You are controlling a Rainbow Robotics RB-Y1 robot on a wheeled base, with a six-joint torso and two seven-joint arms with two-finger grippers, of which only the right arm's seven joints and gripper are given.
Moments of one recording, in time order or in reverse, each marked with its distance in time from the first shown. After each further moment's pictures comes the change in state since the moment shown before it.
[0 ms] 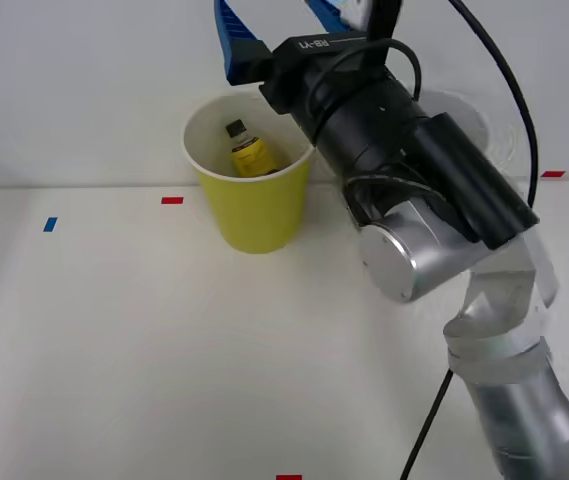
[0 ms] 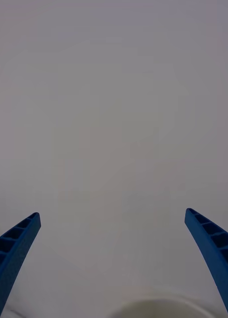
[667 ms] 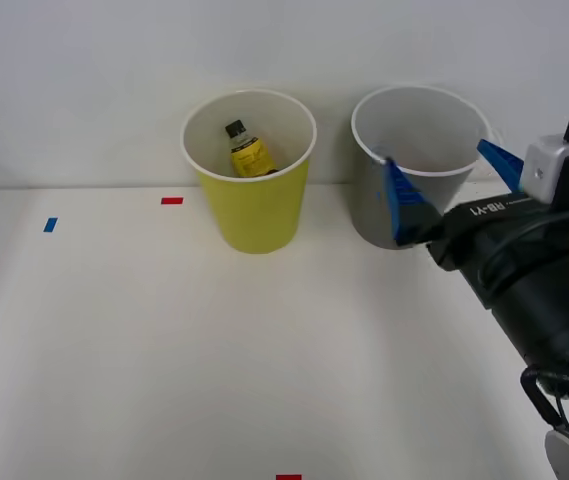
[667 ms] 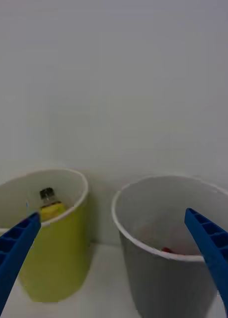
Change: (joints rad) arm 0.669 -0.237 -0.087 -0.552 0.193 0.206 -0.050
